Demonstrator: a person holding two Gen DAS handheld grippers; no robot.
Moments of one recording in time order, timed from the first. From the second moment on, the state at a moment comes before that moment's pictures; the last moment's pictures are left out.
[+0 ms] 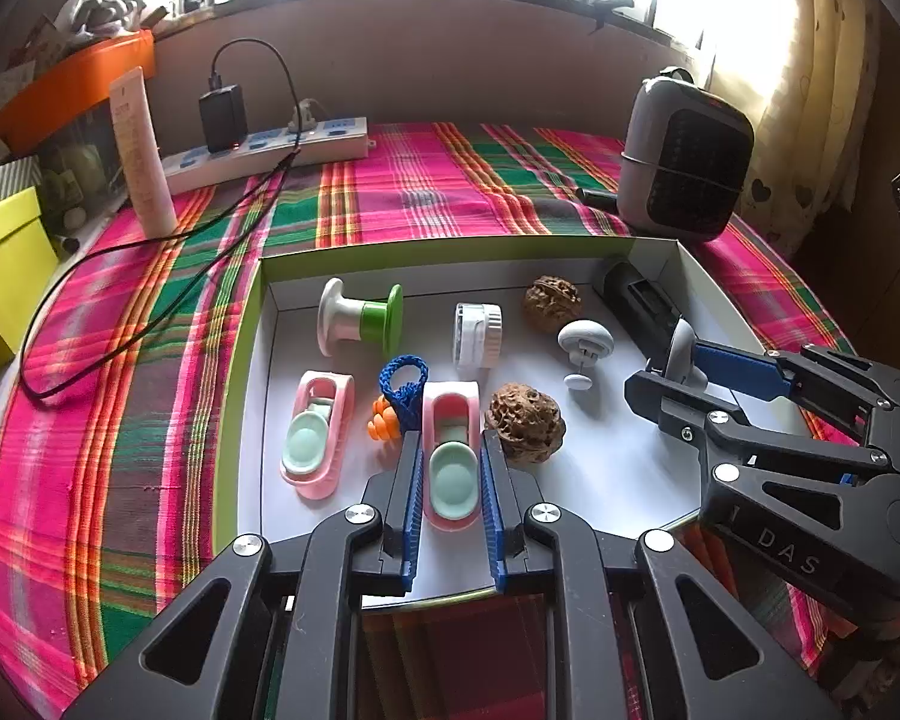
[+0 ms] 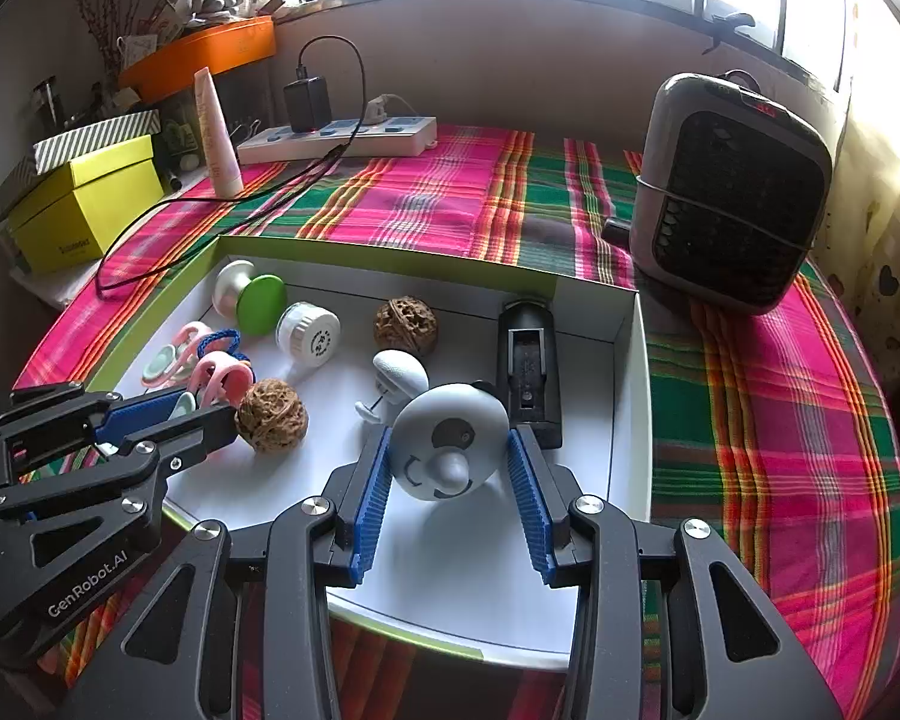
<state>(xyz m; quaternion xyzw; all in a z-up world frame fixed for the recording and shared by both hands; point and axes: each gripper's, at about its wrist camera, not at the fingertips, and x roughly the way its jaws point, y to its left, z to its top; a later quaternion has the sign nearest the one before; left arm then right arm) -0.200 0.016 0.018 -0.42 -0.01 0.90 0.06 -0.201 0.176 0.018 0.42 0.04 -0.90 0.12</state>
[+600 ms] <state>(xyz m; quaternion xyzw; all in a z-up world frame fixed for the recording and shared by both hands) -0.201 0.014 0.017 -0.42 -0.02 0.90 0.06 -0.200 0.176 0.016 0.42 0.04 -0.90 0.11</state>
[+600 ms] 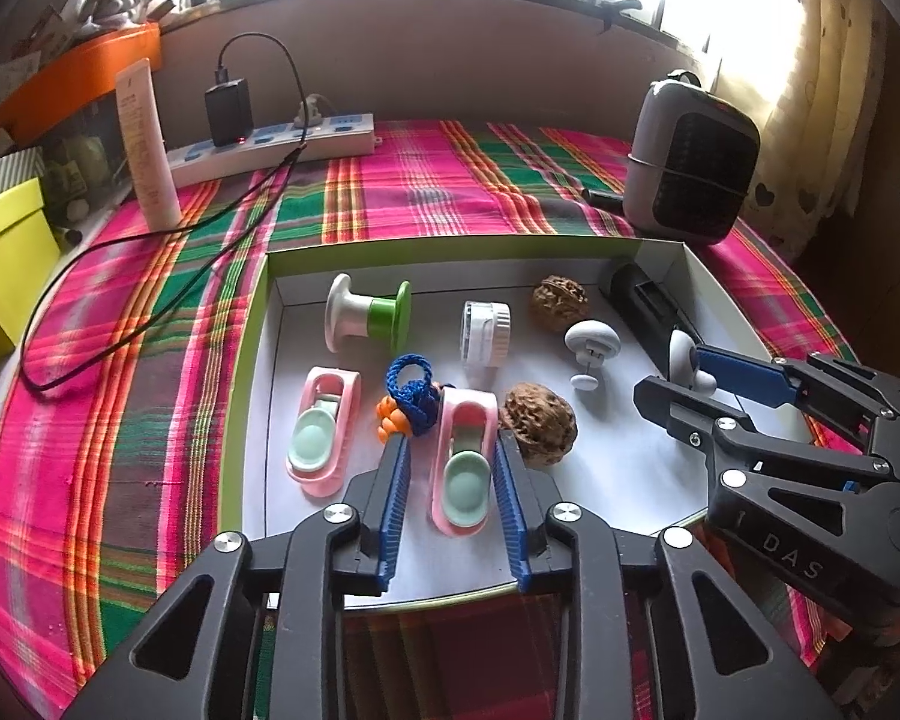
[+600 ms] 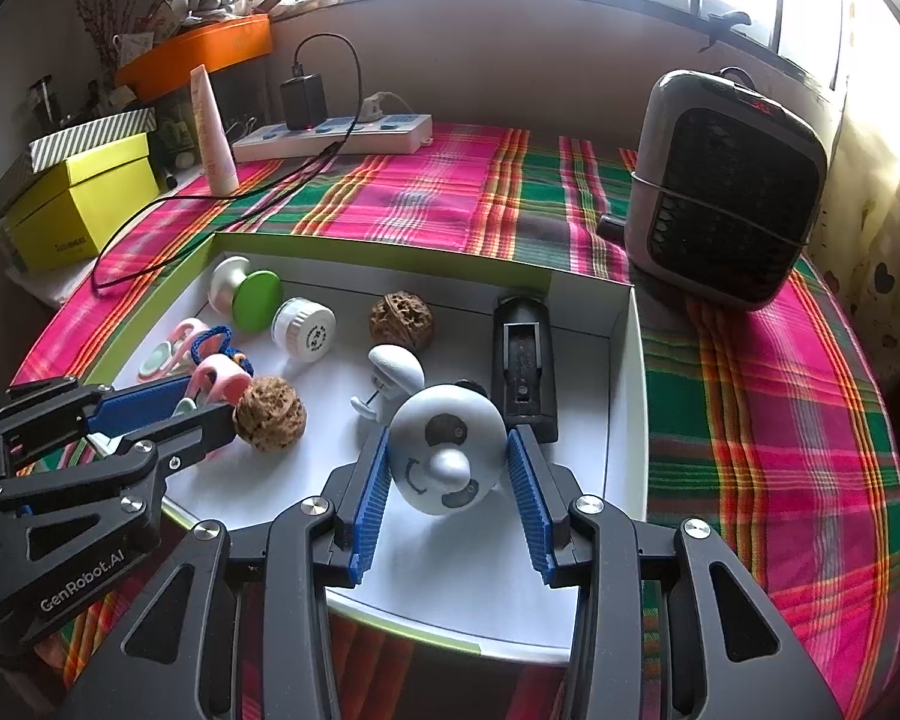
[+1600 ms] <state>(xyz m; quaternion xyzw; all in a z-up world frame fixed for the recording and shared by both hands) -0.158 0.015 0.039 -0.39 -0.01 0.92 0.04 -0.156 0.180 0.033 0.39 0.02 -0.92 0.10</state>
